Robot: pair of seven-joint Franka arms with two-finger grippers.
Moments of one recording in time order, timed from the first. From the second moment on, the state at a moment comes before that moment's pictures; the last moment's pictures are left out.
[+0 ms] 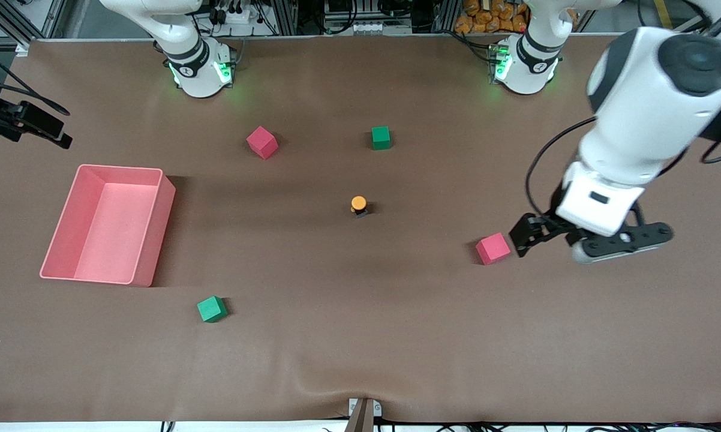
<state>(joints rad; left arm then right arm) -0.04 0.34 -0.35 -1.29 0.15 1.83 -0.60 -0.02 -0.03 0.00 -1.51 0.05 1.43 0.18</state>
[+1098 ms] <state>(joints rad) -0.02 -0.04 -0.10 -1.48 -0.02 1.54 -0.23 -0.02 -0.03 0.00 -1.51 0.03 1.43 0.11</state>
